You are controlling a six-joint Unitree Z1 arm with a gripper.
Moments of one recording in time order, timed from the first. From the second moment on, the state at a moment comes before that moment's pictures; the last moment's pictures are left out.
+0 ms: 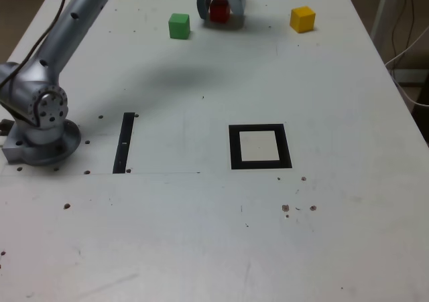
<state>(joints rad) 0.89 2.58 -2.52 1.54 0.19 1.06</state>
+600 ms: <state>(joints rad) 0.90 2.58 -2.52 1.52 0.12 1.10</state>
